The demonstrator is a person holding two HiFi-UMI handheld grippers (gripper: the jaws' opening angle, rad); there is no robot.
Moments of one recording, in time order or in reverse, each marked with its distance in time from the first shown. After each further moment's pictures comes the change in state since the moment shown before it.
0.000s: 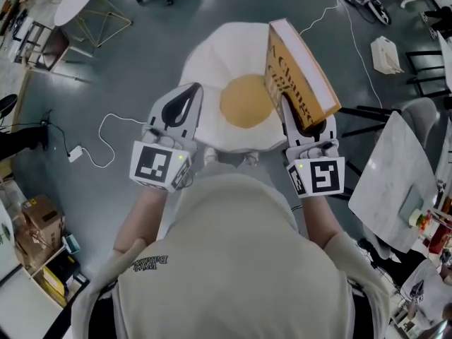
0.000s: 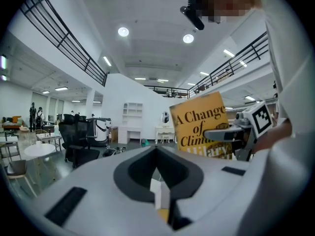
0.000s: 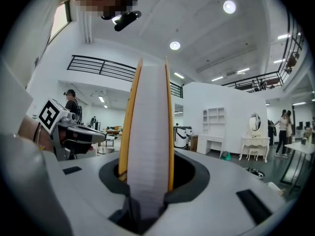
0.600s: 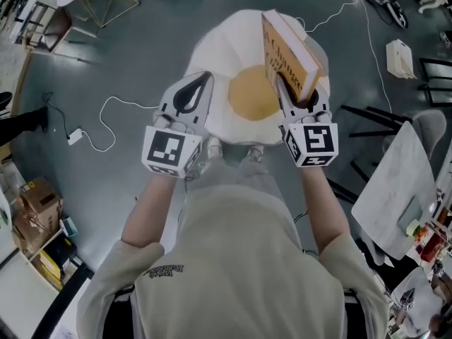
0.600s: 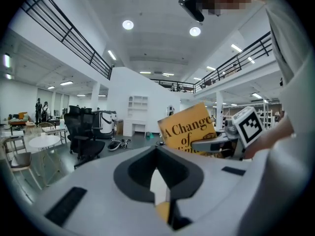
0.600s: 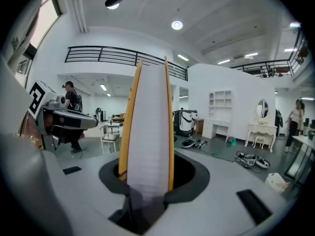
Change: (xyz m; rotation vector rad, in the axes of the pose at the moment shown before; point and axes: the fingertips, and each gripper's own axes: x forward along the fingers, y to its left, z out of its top) left arm 0.031 0.038 -0.061 -0.024 0.071 0.043; right arm 0.095 0.007 -0.099 0.020 0.185 0.066
